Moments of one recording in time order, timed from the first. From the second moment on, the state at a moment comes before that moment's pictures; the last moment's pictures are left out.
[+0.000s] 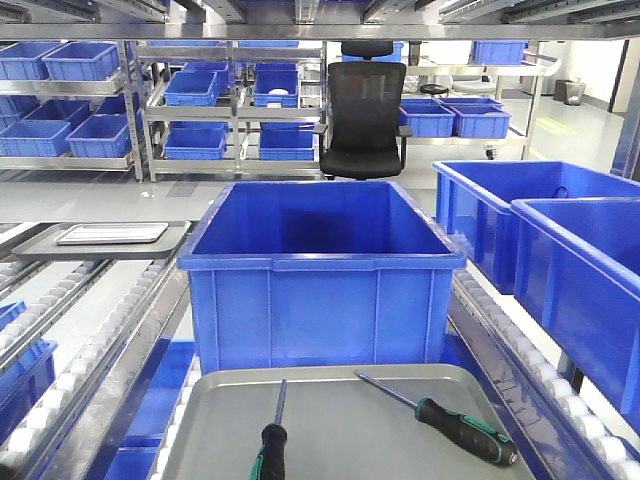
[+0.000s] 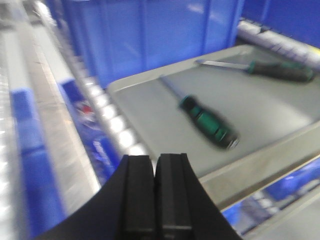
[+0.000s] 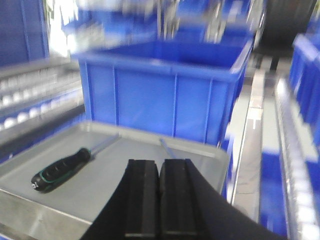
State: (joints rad) left arm -0.45 0.60 -0.65 -0.04 0.56 -0.04; right arm 0.29 0.39 -0.55 0.27 0.39 -0.24
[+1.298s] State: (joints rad) left arm -0.10 -0.01 0.02 0.08 0.17 -0.14; right arm 0.29 0.06 -0.26 0.27 0.39 -0.25
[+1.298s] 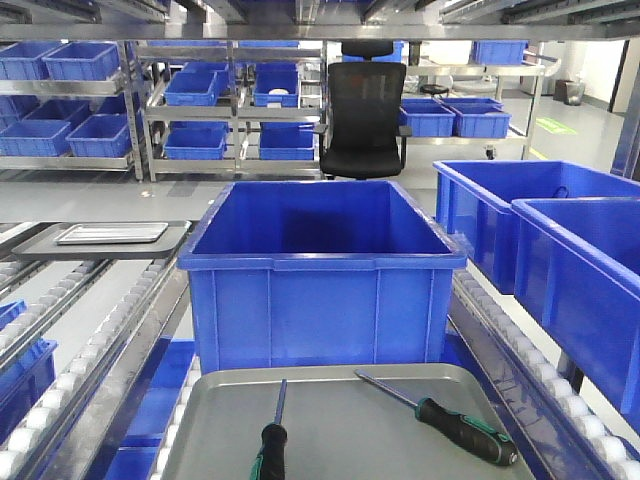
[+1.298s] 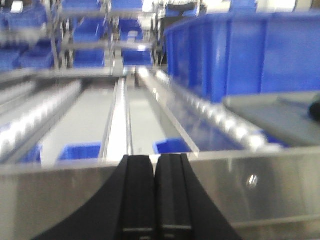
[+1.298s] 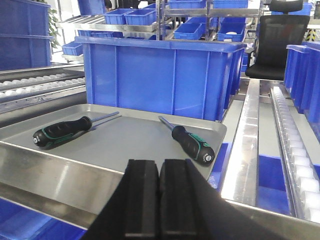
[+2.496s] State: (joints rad) left arm -0.10 -0.01 0.03 0.08 0.19 -0.16; right arm 0.22 0.05 -0.04 -0.06 0.18 -0.03
